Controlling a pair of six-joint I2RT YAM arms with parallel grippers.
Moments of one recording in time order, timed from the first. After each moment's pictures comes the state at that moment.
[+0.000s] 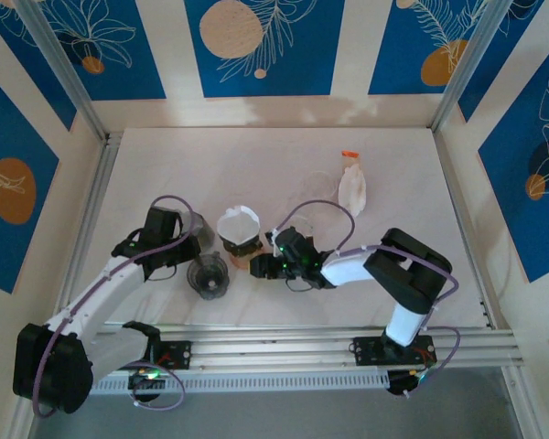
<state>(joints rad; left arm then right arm) -0.29 1.05 0.65 -0.57 0.11 -0.58 0.87 1.74 0.67 0.38 -0.25 0.80</state>
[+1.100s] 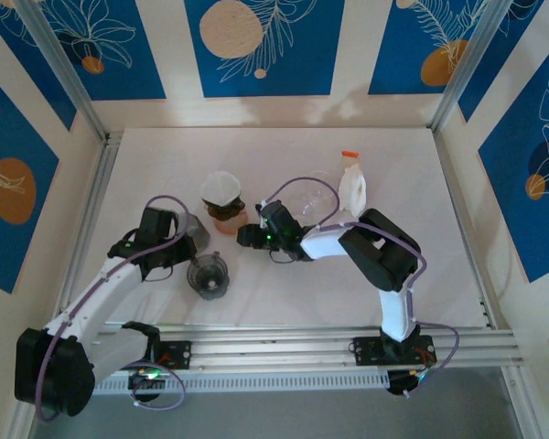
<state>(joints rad) -0.25 1.04 0.65 -0.60 0.12 -0.58 0.80 1.94 0.96 0.31 -0.19 0.78</state>
